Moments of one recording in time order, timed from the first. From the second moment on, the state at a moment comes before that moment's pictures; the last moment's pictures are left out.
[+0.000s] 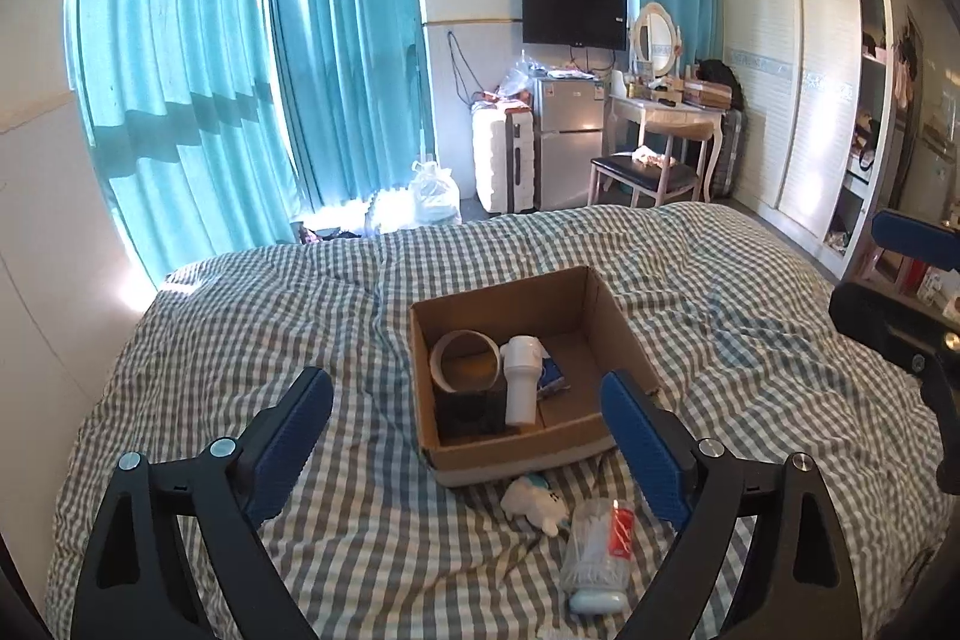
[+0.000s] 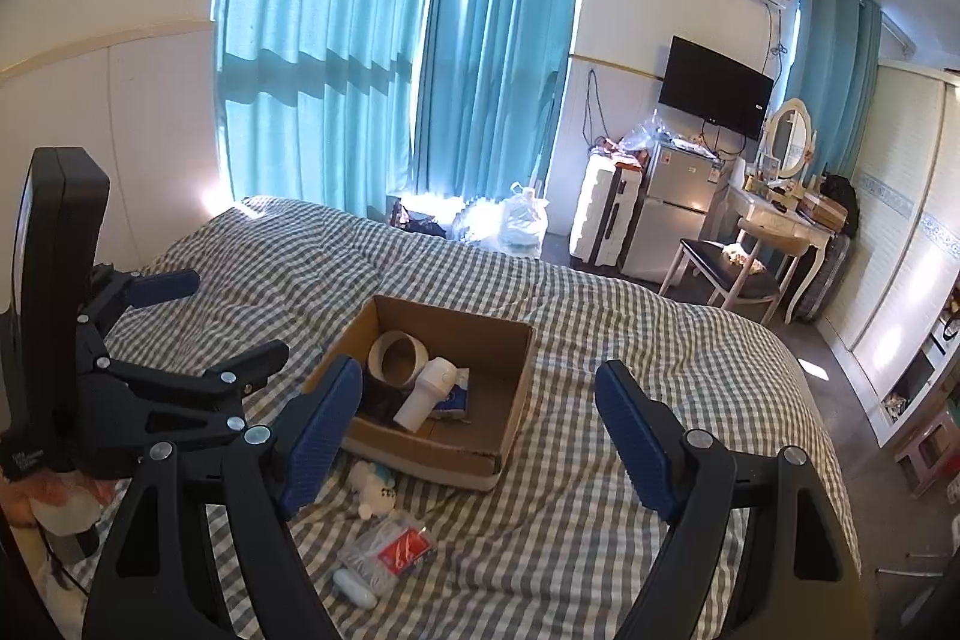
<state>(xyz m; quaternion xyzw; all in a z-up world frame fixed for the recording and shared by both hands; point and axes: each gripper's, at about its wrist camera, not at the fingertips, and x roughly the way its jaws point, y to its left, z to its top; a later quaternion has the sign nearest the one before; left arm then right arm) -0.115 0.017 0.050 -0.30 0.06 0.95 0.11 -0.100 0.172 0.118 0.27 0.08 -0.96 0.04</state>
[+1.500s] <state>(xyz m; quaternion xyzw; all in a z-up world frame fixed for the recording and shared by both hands) -0.049 -0.031 -0.128 -0.41 0.08 0.91 0.01 -0.059 0.102 -0.167 0.51 0.09 -0.84 0.16</state>
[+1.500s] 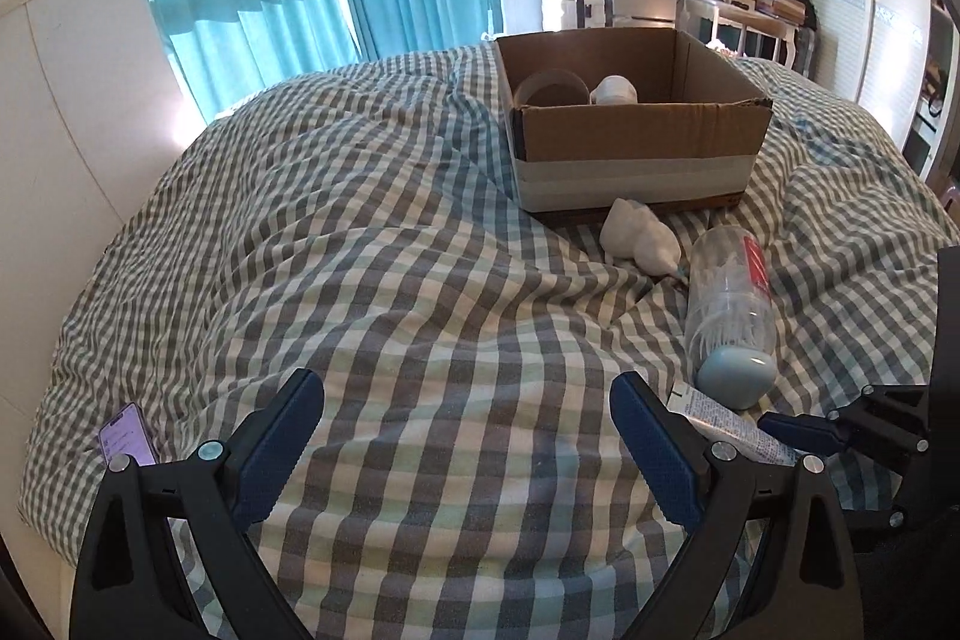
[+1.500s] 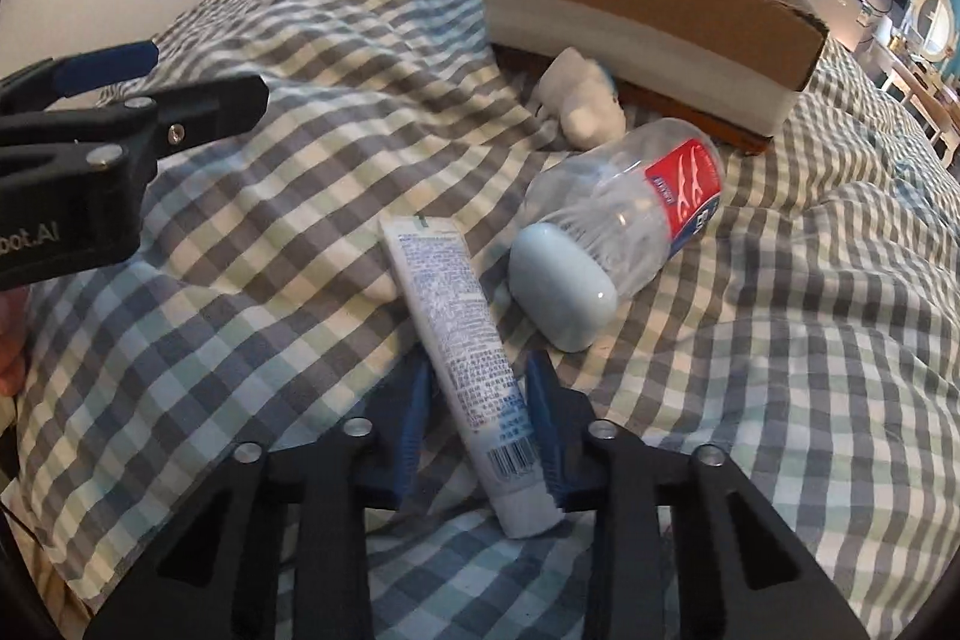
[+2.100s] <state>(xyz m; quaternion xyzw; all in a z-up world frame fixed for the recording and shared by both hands) -0.069 0.049 -0.136 -0.42 0.09 0.90 0.08 -0.077 0.206 -0.083 0.41 0.03 -0.91 0.07</state>
